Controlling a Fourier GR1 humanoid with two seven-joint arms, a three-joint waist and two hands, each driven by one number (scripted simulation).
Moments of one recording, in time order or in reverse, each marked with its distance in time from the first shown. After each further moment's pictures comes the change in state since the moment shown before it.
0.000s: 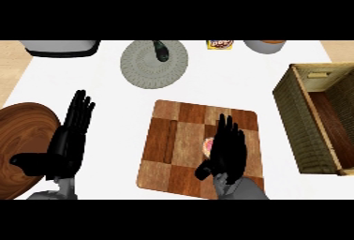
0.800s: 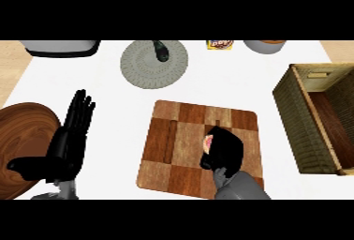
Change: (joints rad) left arm 0.013 -0.027 0.001 -0.046 -0.035 -0.007 0.022; right arm -0.033 0.003 -0.022 0.143 -0.048 -0.038 -0.065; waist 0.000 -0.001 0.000
